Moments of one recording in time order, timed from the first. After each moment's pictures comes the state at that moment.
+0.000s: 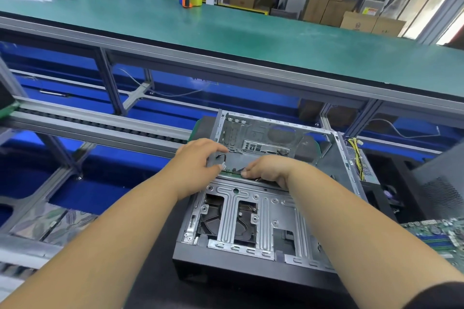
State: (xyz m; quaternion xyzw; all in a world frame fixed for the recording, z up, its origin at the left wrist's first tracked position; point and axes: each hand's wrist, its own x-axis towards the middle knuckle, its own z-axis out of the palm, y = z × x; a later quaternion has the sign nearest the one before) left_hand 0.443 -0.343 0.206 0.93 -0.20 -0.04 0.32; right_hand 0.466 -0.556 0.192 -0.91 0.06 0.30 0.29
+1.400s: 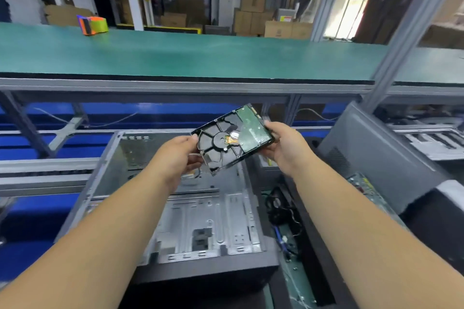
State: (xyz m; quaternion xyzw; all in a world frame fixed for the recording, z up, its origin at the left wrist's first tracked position) left_hand 0.412 -0.565 0.245 0.69 -0.03 -0.17 0.70; right_hand 0.351 -0.785 0.268 -0.60 0.20 -0.11 0.77
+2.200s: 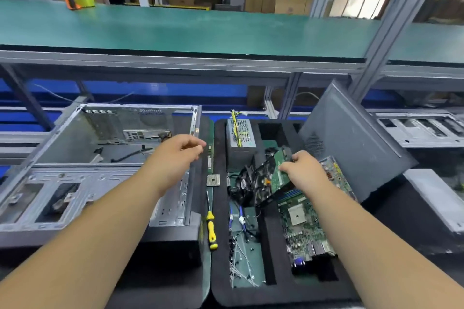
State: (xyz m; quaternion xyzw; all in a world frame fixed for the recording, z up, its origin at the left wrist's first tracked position) left_hand 0.326 -0.659 0.222 0.84 -0.09 -0.11 0.53; right_hand 0.267 -0.945 0.166 -0.89 0.30 -0.02 0.35
